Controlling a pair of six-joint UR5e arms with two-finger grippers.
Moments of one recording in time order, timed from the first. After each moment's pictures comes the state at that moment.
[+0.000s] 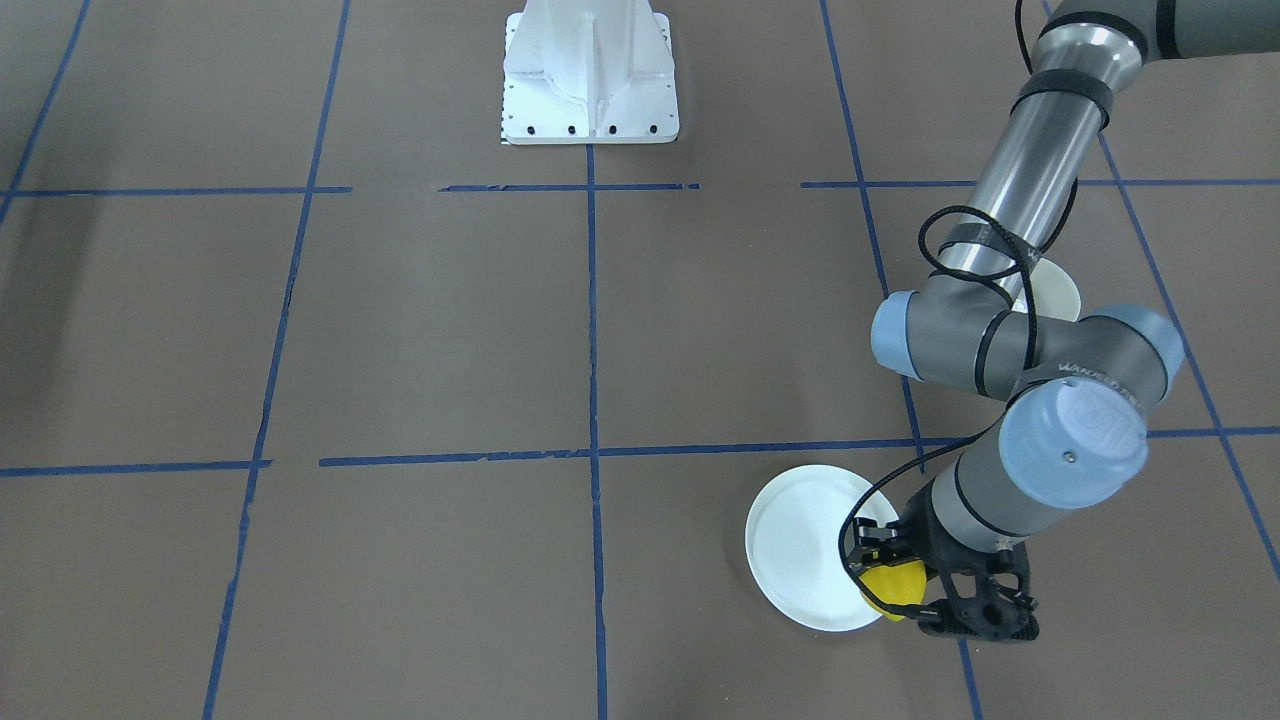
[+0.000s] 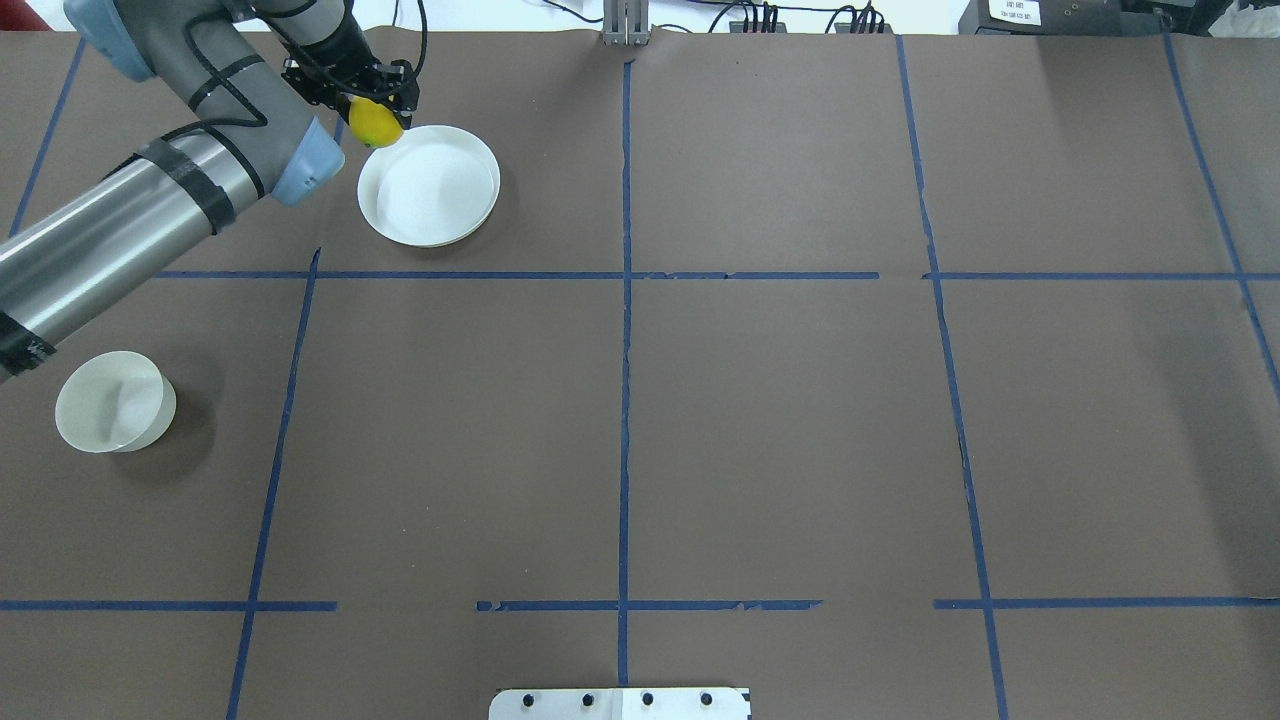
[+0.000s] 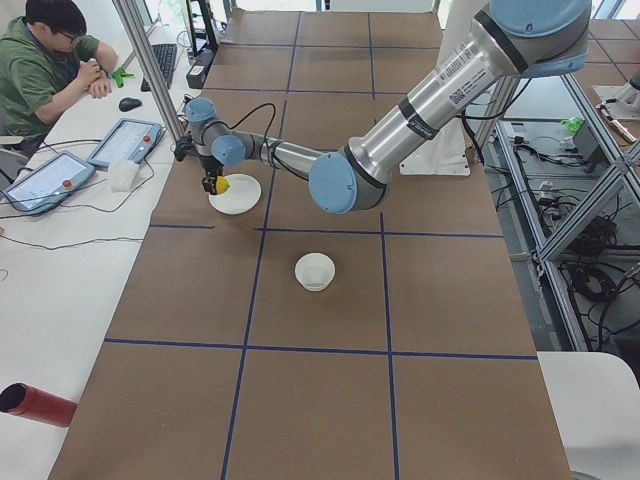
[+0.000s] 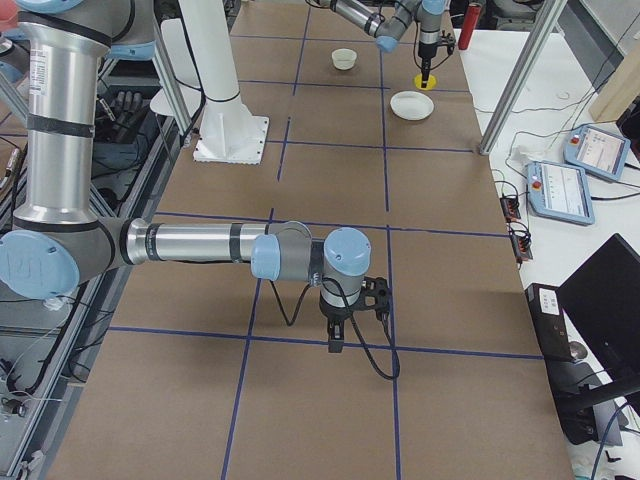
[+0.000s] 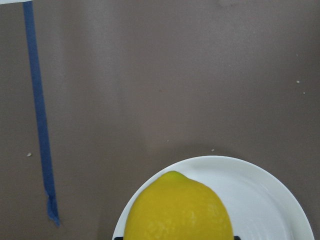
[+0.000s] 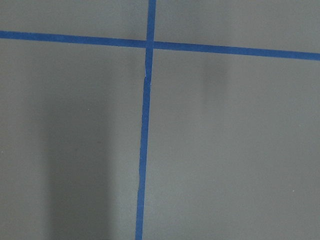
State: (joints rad) left arm -1.02 -2.44 -1.00 -1.88 -2.18 -0.71; right arm 1.54 -1.71 1.75 -1.64 2.28 -0.05
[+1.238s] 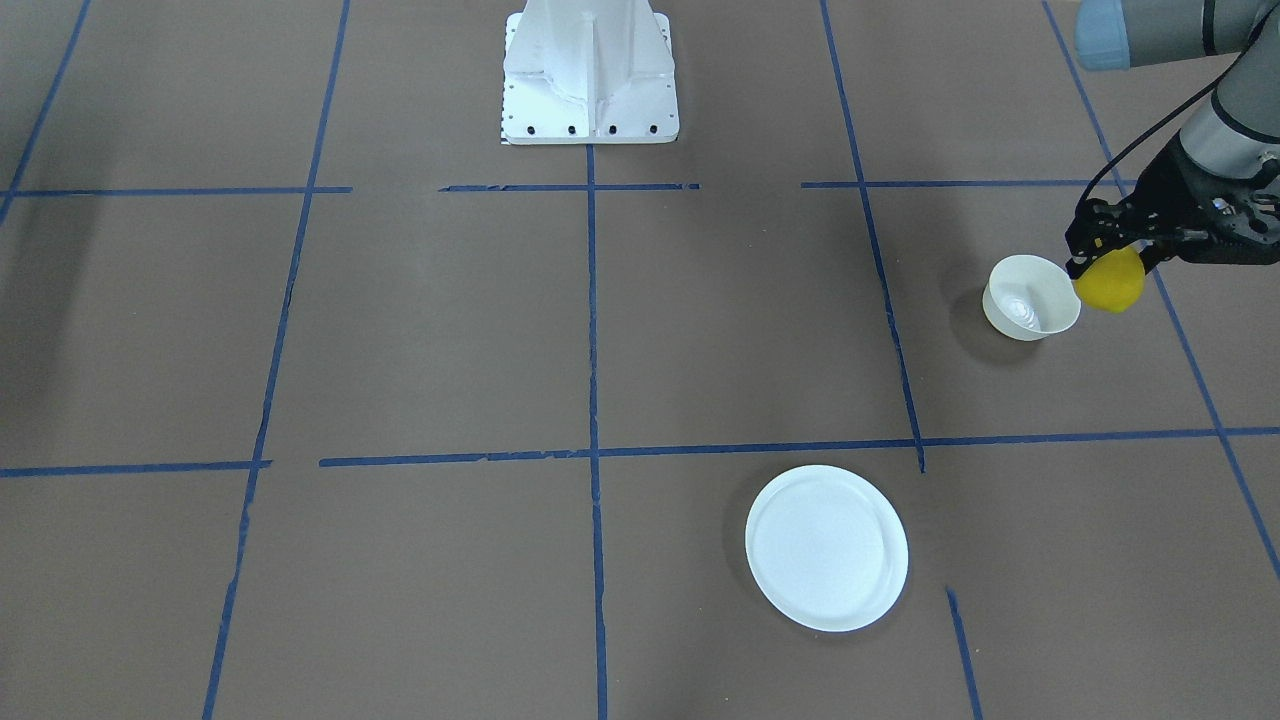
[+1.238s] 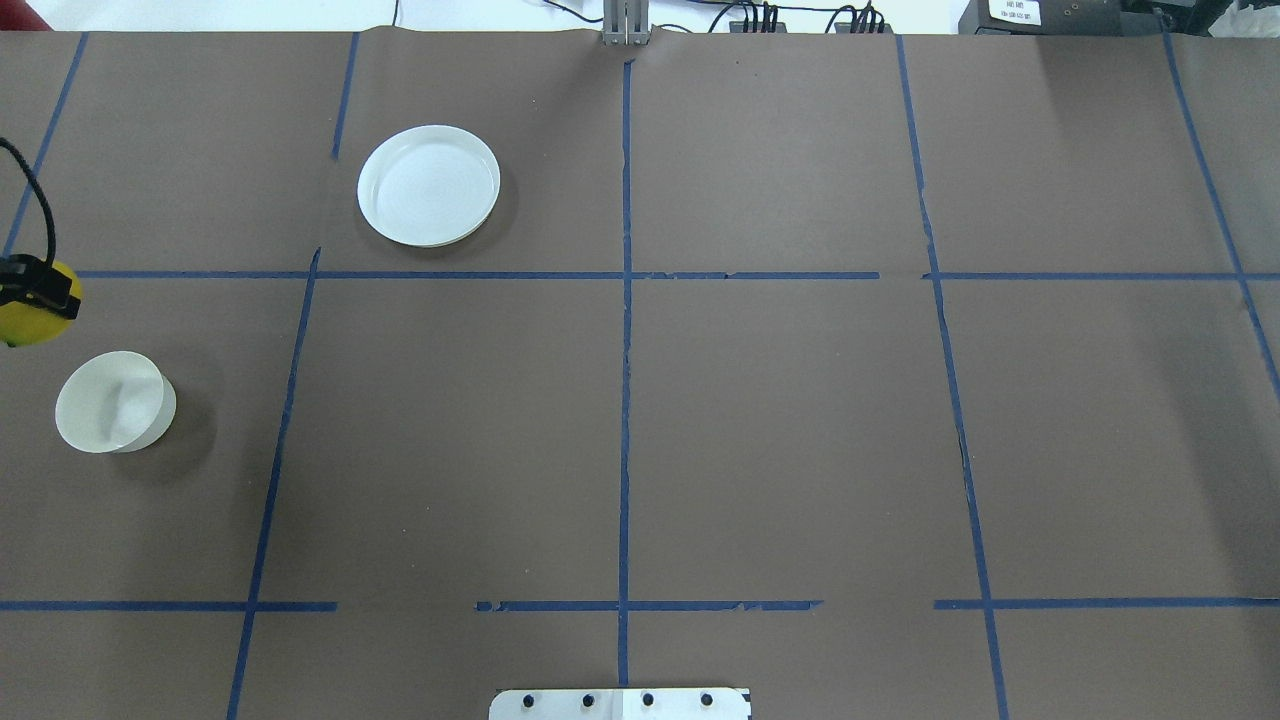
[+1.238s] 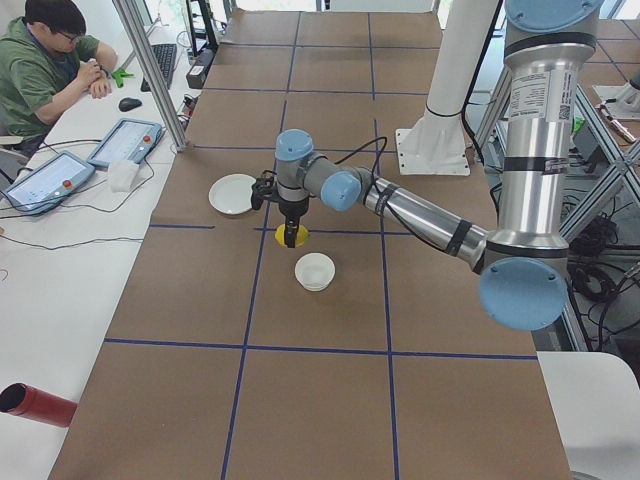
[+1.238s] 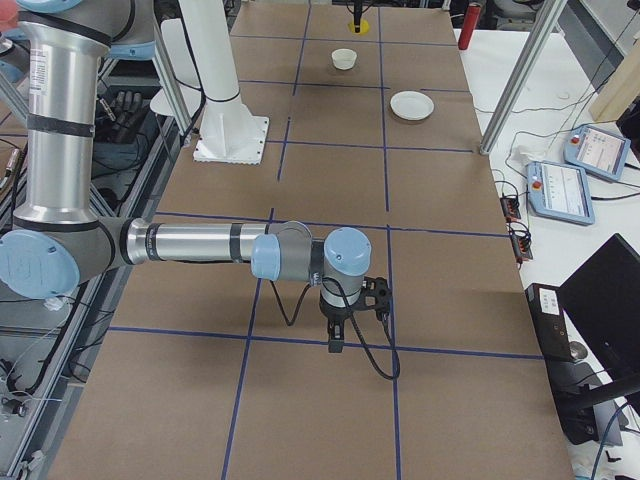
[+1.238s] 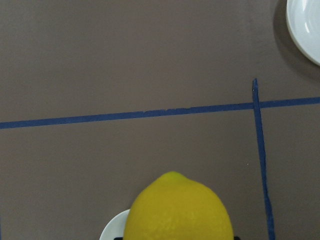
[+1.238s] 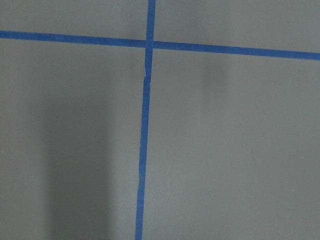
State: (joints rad) left arm -1.10 -1.51 -1.97 -1.74 -2.18 -0.63; right arm 1.54 -1.71 1.75 -1.64 2.28 -0.05
